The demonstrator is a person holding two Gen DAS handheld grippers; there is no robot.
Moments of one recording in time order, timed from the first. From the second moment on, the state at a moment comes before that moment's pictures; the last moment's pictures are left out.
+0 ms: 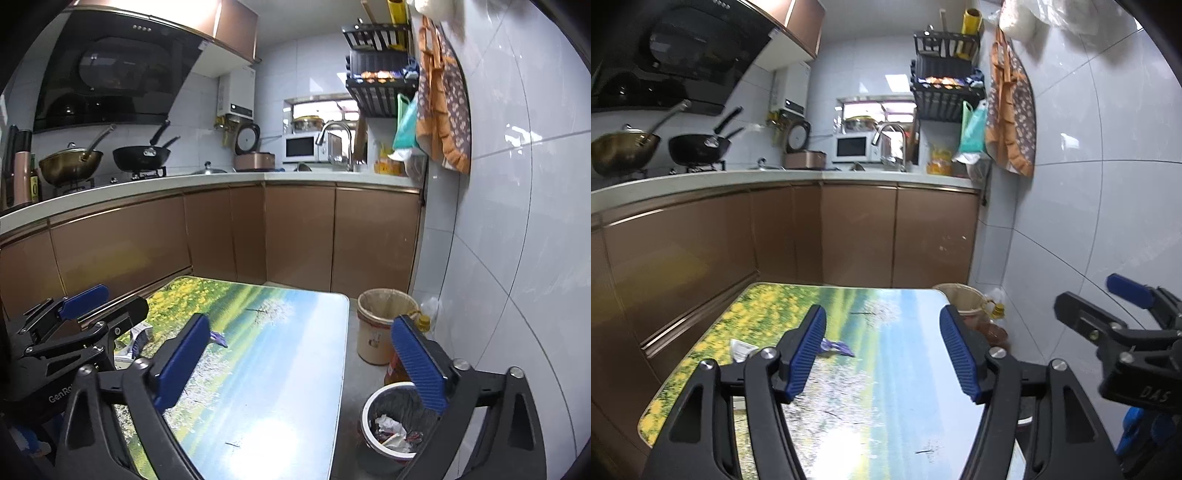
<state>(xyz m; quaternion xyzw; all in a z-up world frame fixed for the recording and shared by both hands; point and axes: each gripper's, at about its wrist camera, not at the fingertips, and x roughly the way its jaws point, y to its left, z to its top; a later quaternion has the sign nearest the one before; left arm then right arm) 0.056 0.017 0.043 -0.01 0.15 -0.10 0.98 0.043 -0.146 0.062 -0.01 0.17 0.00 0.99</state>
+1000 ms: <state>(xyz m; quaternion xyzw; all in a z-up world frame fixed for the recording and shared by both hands) 0.019 0.049 0.046 -0.02 0.14 -0.04 0.99 -0.011 -0.189 0.072 0.03 0.12 -0.01 0.99</state>
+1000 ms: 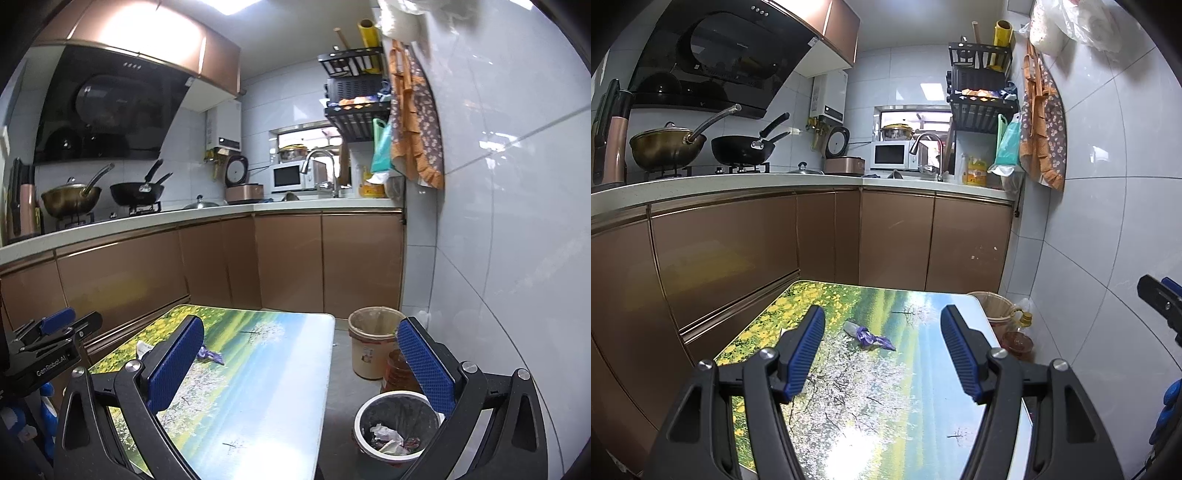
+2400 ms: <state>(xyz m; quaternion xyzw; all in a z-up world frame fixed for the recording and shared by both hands) 0.029 0.153 0.017 -0.06 0.19 0.08 0.98 0.031 -0.172 0.033 0.01 0.19 0.04 0.98</state>
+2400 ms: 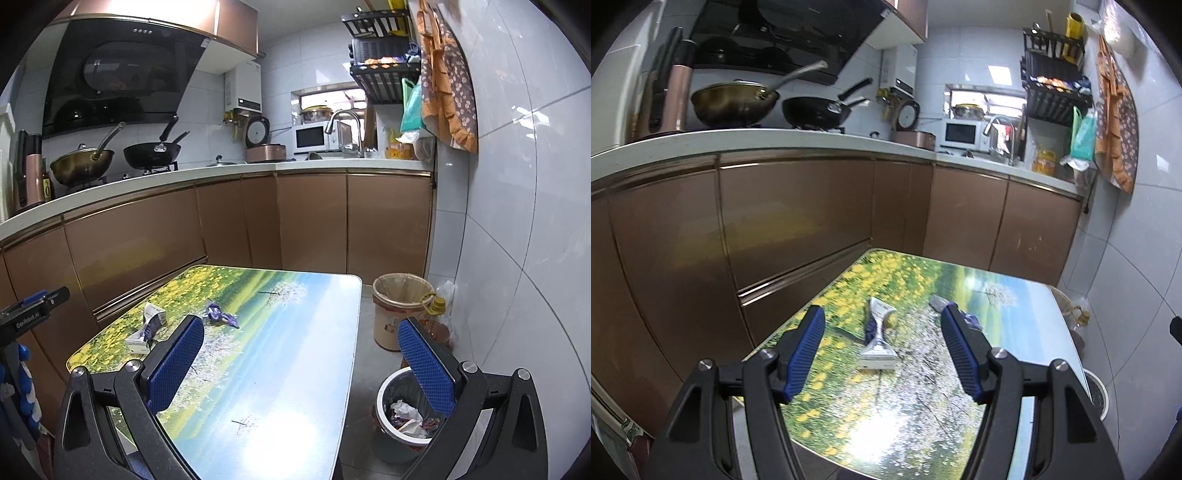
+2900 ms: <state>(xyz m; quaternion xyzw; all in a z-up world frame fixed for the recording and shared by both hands) -0.011 0.229 0.011 -0.08 0.16 0.14 0.97 0.012 -0.124 0.048 -0.04 0.18 0.07 0.98</state>
